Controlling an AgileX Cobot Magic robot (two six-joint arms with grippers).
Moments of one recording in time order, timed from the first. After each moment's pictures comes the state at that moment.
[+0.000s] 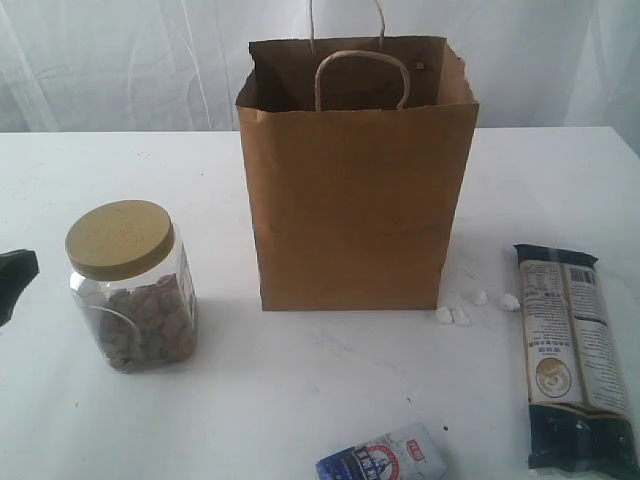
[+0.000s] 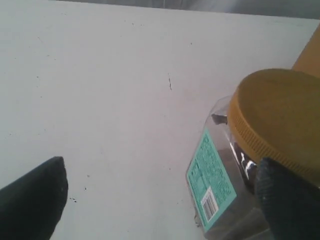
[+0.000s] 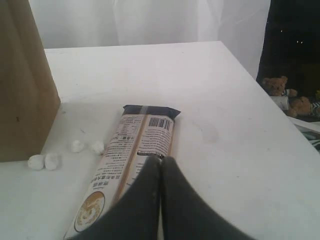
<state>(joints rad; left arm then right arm) -0.14 0.88 -0.27 0.41 -0.11 -0.54 0.03 0.12 0.00 -0.44 0.23 0.48</state>
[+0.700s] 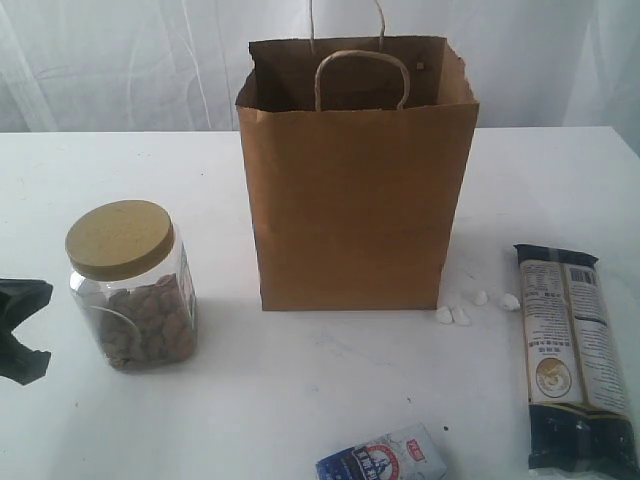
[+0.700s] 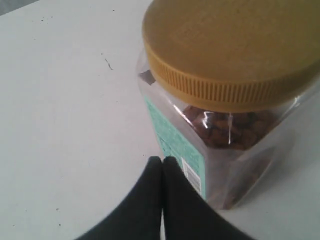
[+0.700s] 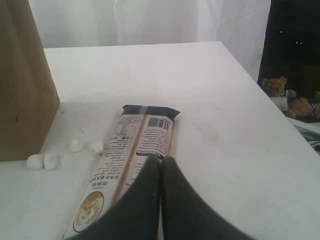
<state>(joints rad) -0.03 1.15 -0.27 0.99 -0.42 -0.57 0.03 0.12 0.00 -0.44 0.23 0.48</state>
